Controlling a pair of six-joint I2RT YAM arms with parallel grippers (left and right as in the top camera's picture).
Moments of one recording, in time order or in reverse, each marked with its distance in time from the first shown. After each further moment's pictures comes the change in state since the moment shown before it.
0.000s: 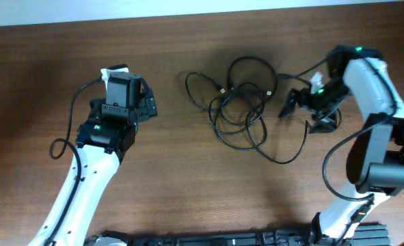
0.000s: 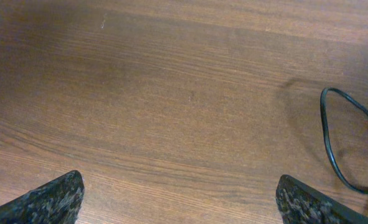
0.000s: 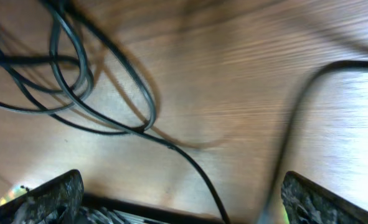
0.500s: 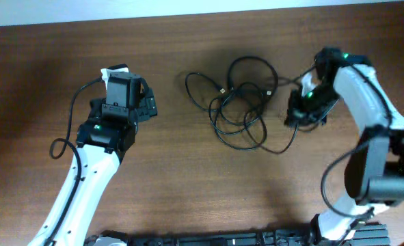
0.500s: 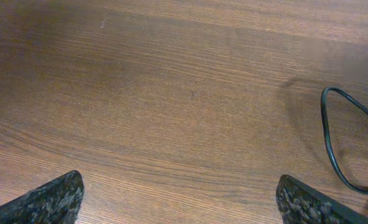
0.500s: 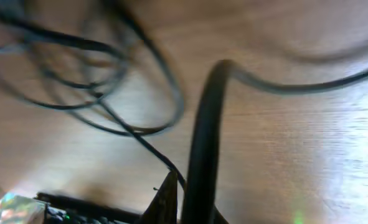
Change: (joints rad) left arm 0.000 0.001 0.000 -0.001 0.000 0.000; right arm 0.066 -0.110 -0.026 0.069 -0.005 0.053
